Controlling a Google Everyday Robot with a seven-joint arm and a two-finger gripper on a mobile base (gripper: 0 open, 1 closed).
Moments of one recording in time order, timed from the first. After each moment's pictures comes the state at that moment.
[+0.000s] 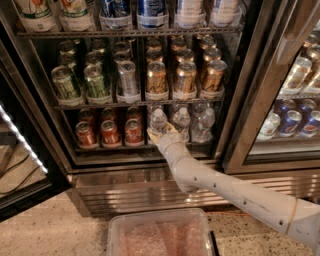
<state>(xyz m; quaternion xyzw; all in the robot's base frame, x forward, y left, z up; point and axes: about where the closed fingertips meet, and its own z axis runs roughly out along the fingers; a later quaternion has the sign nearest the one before) 0.741 -0.033 0.635 -0.19 0.72 0.00 0.67</state>
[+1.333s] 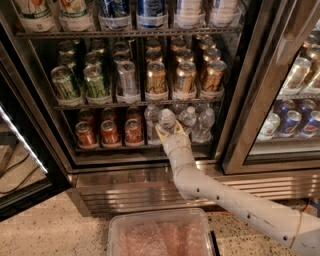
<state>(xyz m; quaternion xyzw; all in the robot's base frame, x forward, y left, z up) 0.727 -0.069 0.662 -0.14 0.68 -0.04 0.72</state>
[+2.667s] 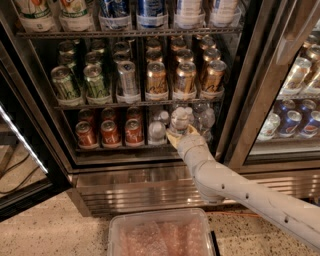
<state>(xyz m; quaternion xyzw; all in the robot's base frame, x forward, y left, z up) 0.685 -0.098 0.683 -0.16 0.74 -0.01 0.66</state>
